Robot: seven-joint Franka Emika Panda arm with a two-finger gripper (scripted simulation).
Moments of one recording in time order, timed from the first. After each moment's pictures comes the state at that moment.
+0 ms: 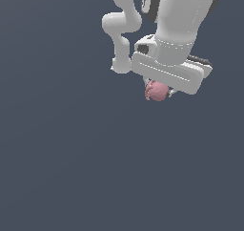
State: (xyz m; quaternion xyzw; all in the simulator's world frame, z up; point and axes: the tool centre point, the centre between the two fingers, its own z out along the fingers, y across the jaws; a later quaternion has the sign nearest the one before) arm 0.001 0.119 0.328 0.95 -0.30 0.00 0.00
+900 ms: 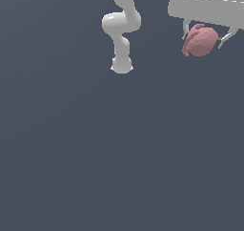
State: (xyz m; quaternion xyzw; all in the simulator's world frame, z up) arm -0.026 0.201 0.470 0.95 -0.30 0.00 0.00
